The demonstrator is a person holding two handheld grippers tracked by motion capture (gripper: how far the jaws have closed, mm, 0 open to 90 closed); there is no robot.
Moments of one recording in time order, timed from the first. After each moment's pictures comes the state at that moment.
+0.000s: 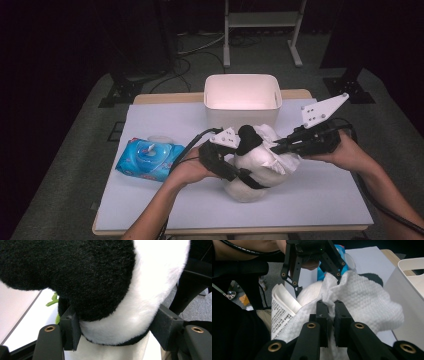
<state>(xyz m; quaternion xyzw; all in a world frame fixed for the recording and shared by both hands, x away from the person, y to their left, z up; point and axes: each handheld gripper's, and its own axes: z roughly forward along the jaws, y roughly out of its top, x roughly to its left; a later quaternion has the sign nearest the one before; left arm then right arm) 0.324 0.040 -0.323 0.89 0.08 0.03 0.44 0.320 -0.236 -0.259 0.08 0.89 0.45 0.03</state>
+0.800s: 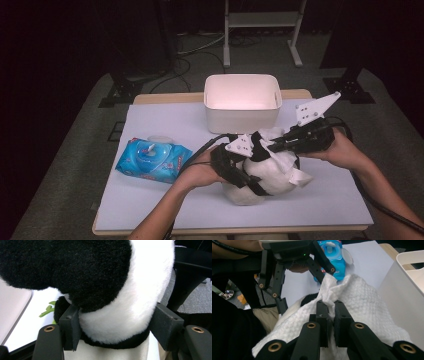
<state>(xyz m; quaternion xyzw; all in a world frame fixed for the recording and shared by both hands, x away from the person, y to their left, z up) 0.312 0.010 -0.324 0.91 0.04 0.03 0.42 0.331 -0.230 -0.265 0.09 0.89 0.44 0.03</state>
